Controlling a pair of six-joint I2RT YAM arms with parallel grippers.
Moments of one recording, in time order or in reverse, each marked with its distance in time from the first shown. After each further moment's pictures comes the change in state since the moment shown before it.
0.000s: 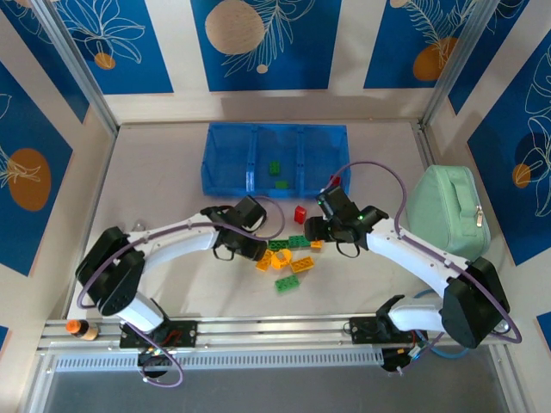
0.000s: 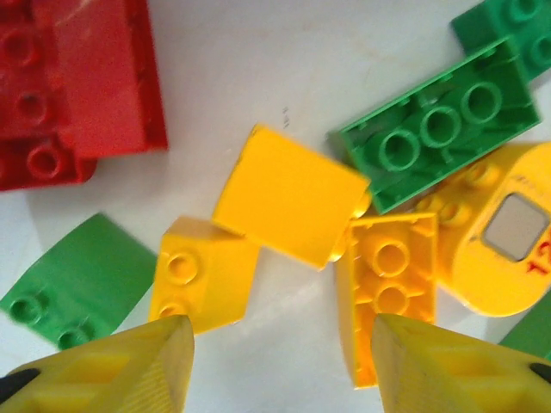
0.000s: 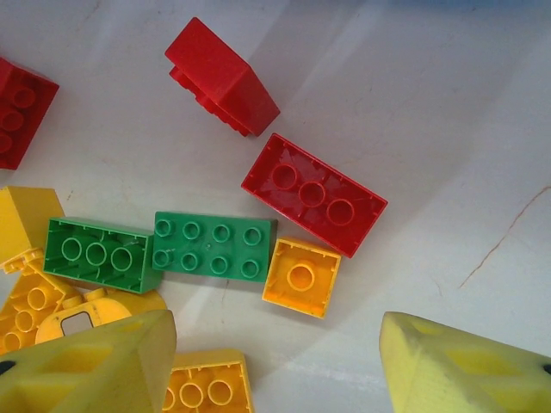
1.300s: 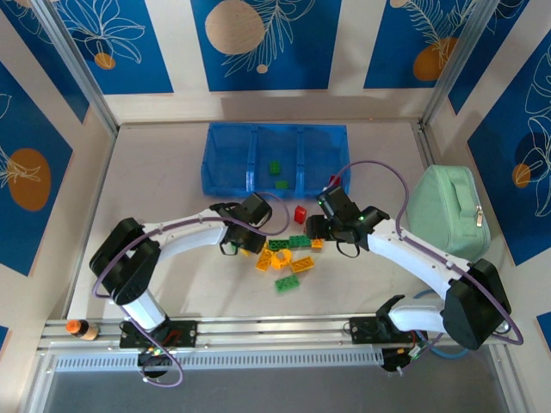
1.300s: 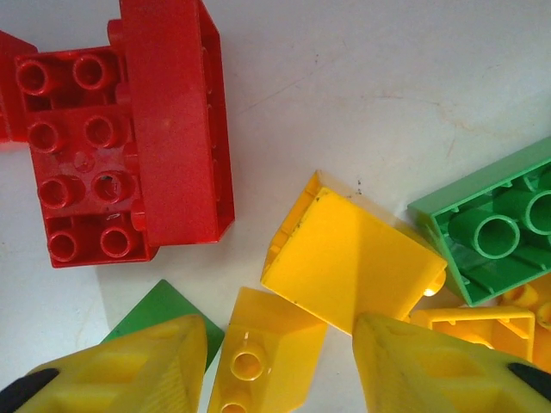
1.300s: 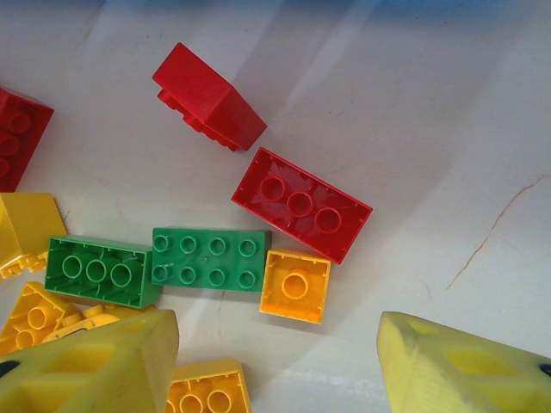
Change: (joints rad) left arm 0.006 0.112 0.061 0.031 -0.115 0.025; right arm 0.004 -0.012 0.000 0.002 0.034 0.041
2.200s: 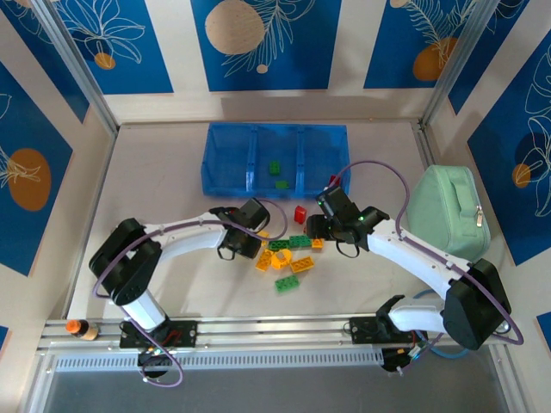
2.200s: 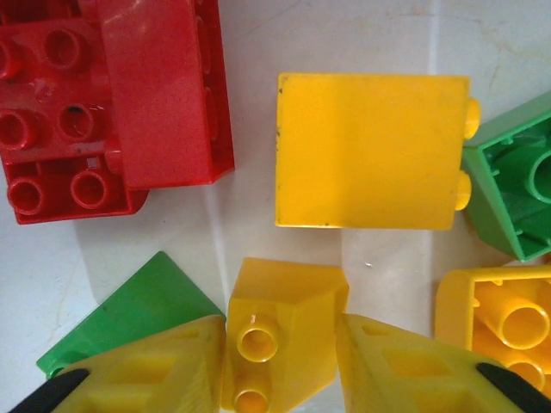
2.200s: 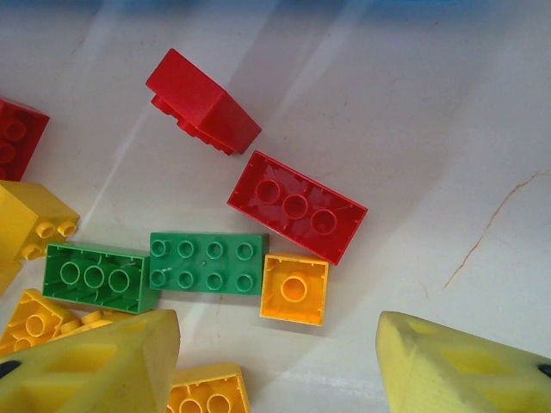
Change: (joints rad) left arm -0.004 0.000 -0.042 -0.005 0.010 0.007; right arm 0.003 0.000 -0.002 0.003 0.018 0.019
